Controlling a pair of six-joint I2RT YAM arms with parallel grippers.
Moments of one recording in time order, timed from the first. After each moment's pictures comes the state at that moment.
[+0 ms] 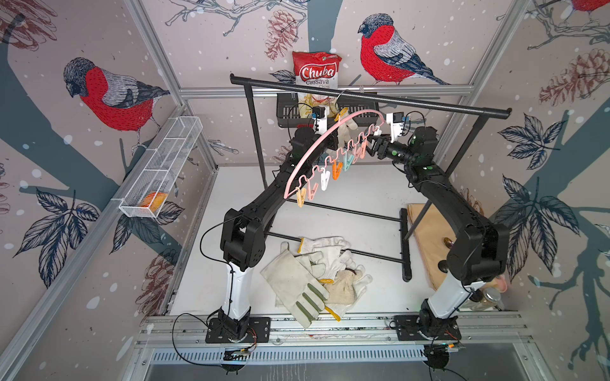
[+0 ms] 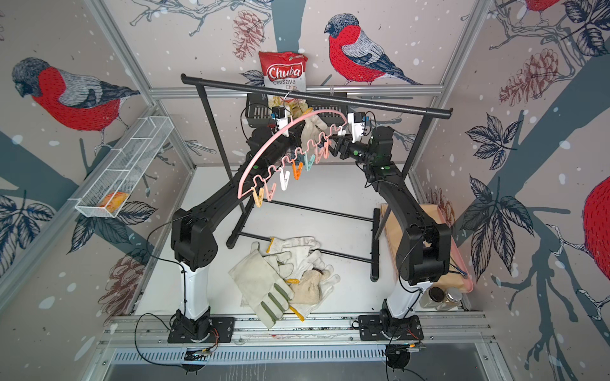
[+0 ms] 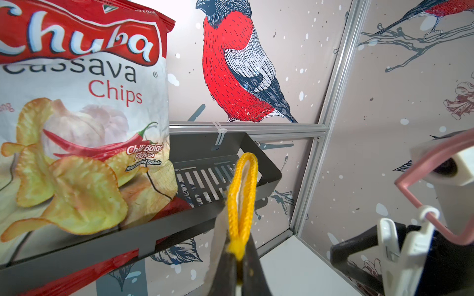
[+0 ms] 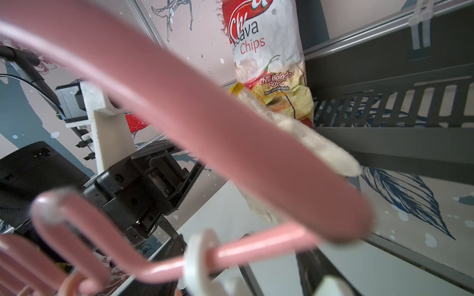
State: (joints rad) left arm -0.53 2.05 1.94 0.29 0.13 -0.17; right arm 0.21 1.75 1.58 0.17 -0.77 0.39
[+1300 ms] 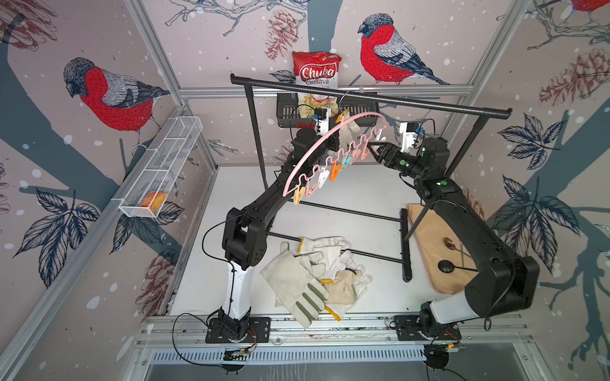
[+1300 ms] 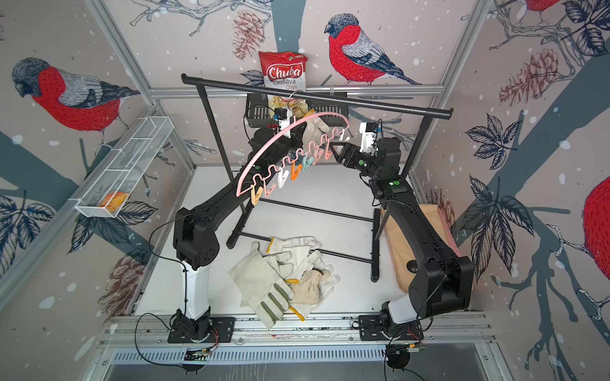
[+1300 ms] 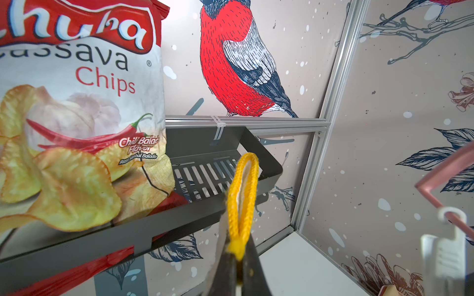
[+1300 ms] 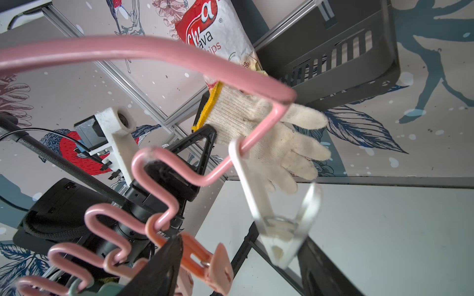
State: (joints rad) left arm -0.53 2.06 1.95 0.29 0.13 -0.16; right arm 0.23 1.47 1.38 0.01 -0.53 0.59
